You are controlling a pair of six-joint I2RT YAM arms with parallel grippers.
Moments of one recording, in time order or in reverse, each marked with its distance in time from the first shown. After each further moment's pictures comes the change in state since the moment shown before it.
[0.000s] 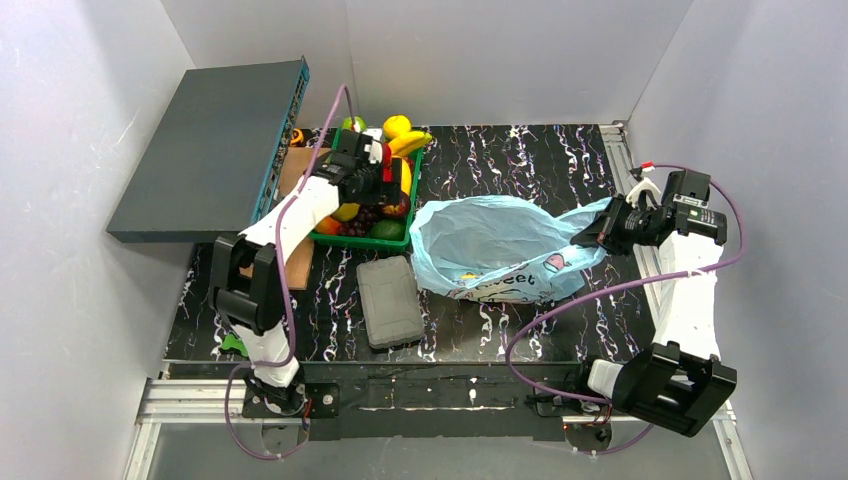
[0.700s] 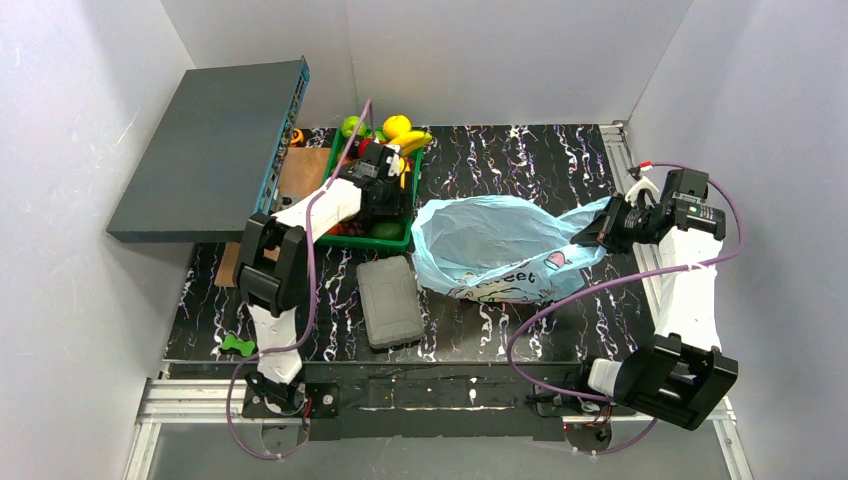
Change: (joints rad) left arm -0.060 0.201 0.015 0.073 -0.036 -0.069; right arm -0.001 0.032 0.006 0.004 0.000 -0.024
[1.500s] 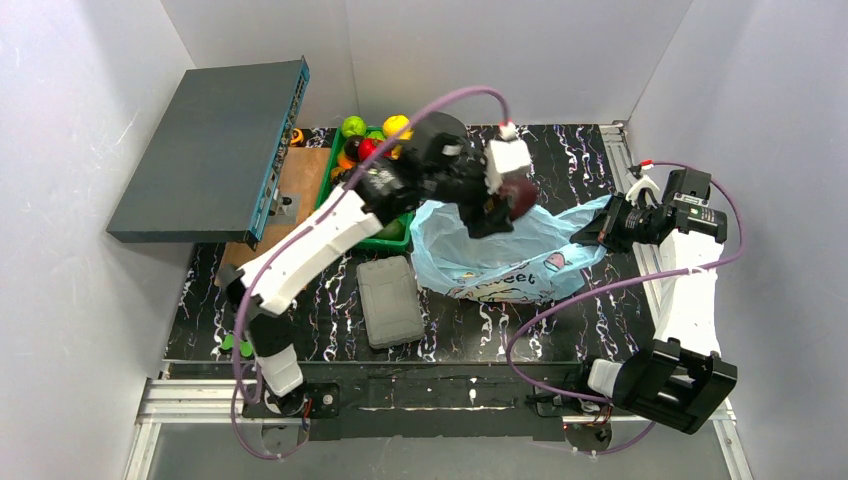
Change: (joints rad) left arm -0.437 -0.248 0.510 -0.241 0.433 0.593; right arm -0.003 -0.013 0.000 0.007 -0.031 -0.009
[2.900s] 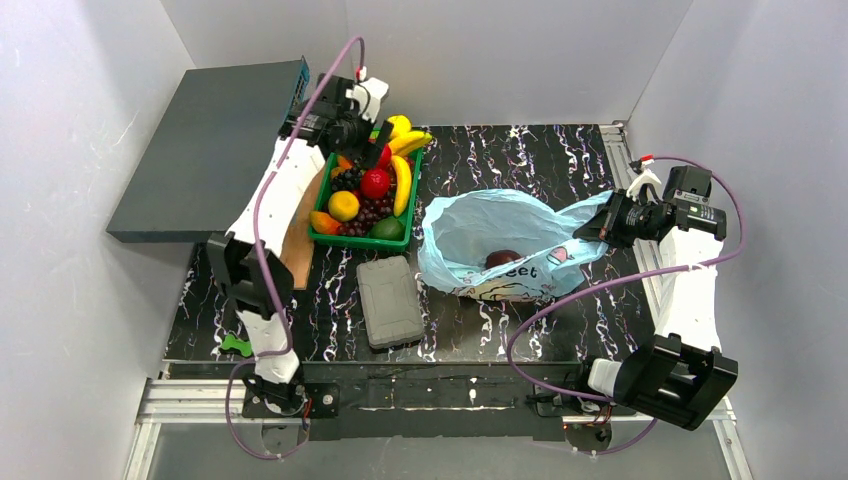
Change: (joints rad) left arm 0.541 0.142 0.034 -0.176 -0.382 -0.060; right arm 0.000 0.012 0.002 0.056 0.020 -0.045
